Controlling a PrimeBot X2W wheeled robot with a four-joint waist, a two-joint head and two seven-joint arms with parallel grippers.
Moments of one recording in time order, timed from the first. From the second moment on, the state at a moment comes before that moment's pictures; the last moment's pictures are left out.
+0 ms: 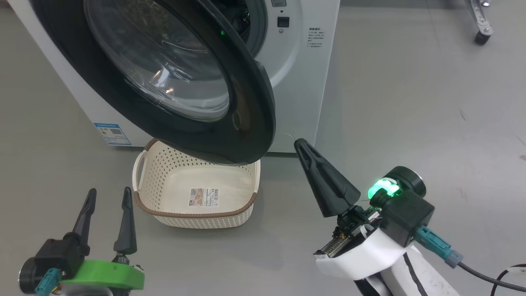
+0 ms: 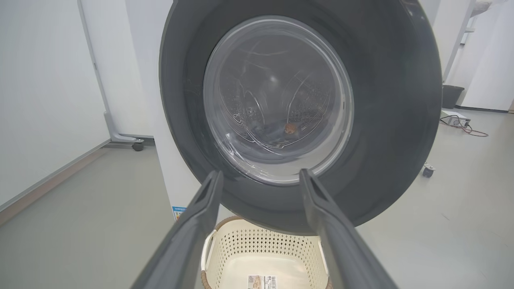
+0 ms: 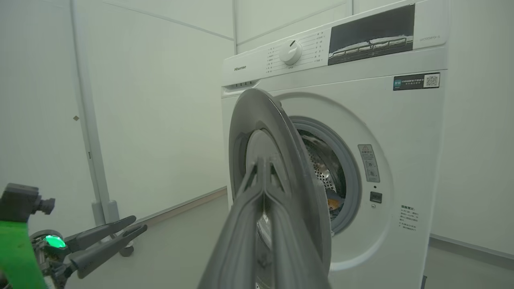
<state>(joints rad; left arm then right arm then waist) -0.01 0.10 -0.07 0.12 -0.33 -0.12 -0.25 -0.18 -0.10 0.55 -0.20 0.29 0.12 -0.24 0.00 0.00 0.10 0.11</state>
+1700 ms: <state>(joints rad) -0.22 0.06 -0.20 0.09 -0.41 -0.13 -0.25 -0.43 -0.19 0.62 0.10 0.34 0.11 -0.11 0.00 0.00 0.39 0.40</state>
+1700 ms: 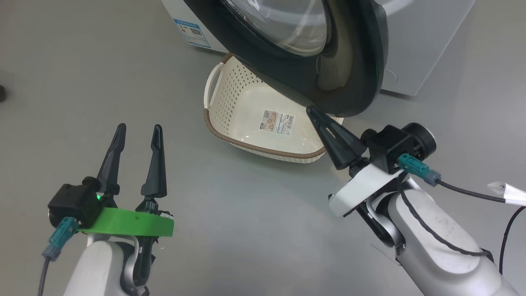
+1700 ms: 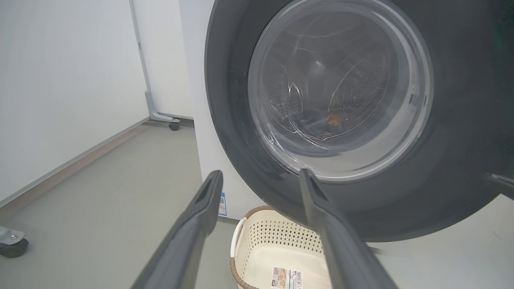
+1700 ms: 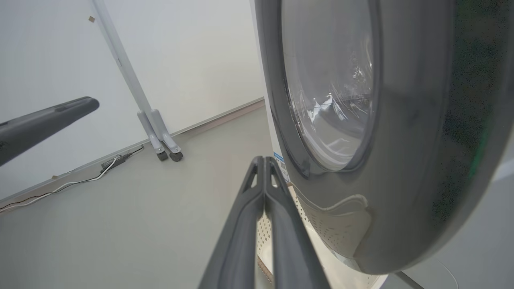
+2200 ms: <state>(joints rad) -0.27 0.05 -0.21 0.09 -0.42 -0.13 -0.25 -0.57 -0.17 0.52 0.18 0.32 0.05 -0.15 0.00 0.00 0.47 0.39</state>
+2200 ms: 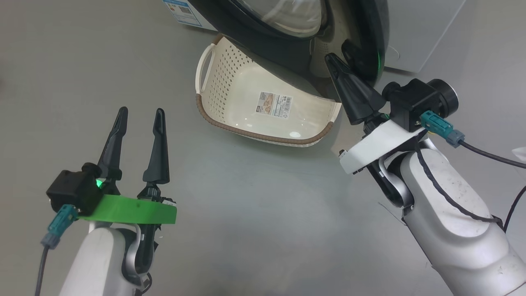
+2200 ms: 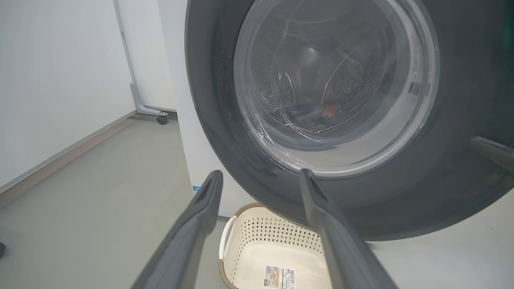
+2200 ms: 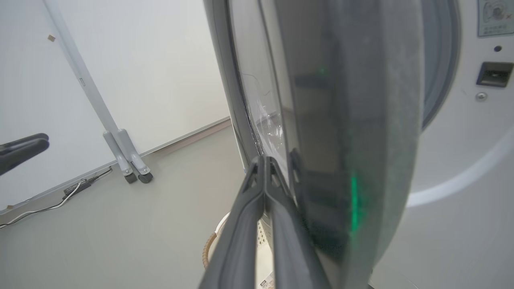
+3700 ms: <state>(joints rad) -0.47 0.05 -0.32 0.06 -0.48 -0.13 -0.25 -1.06 -0.16 0.34 0.36 0.28 -0.06 -0.21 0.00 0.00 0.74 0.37</state>
